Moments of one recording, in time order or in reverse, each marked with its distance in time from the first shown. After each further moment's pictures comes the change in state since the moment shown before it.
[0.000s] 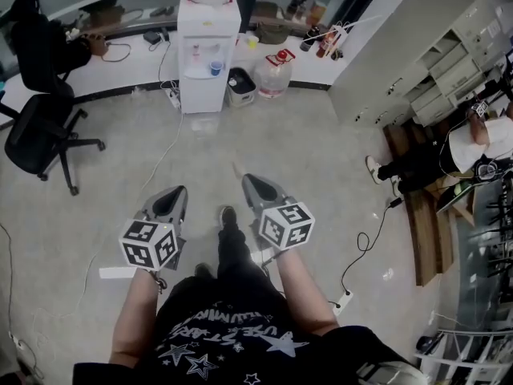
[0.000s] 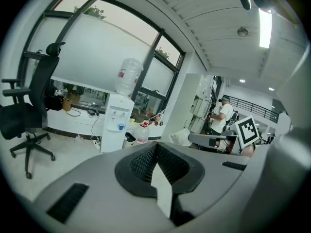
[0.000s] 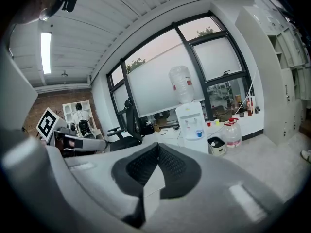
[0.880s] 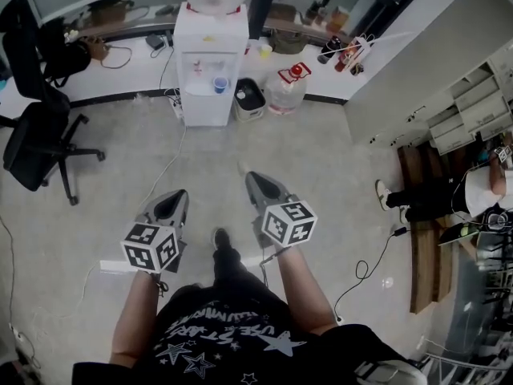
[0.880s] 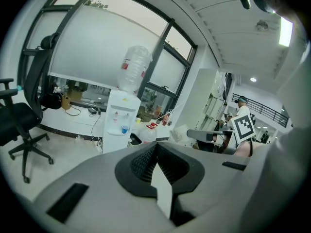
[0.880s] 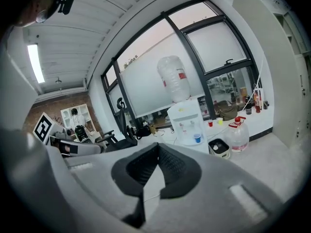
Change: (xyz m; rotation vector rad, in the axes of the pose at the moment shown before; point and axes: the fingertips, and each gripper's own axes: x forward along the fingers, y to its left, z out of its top) left arm 0.169 0.061 0.079 -0.049 0.047 0.077; right arm 0.145 -0.150 0.076 0.052 0.046 0.054
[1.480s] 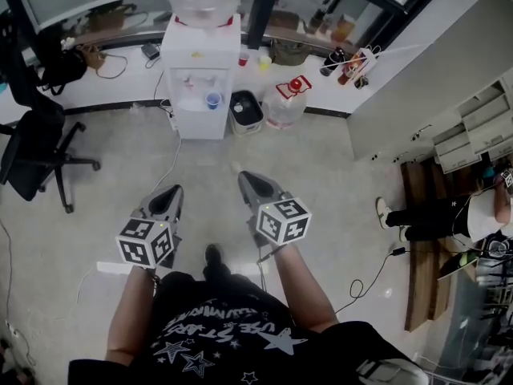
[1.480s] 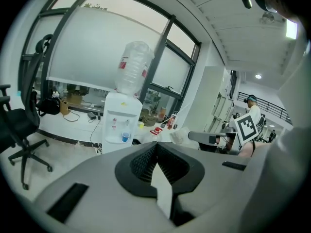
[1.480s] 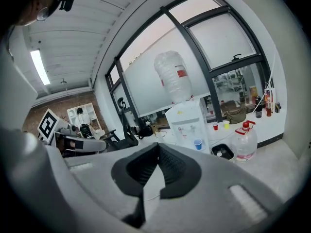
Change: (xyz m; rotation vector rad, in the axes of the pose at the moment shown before) left arm 0.104 0.007 0.061 0.011 -0.018 0.058; right arm 0.060 -0.084 0.050 -0.030 0.030 0.087
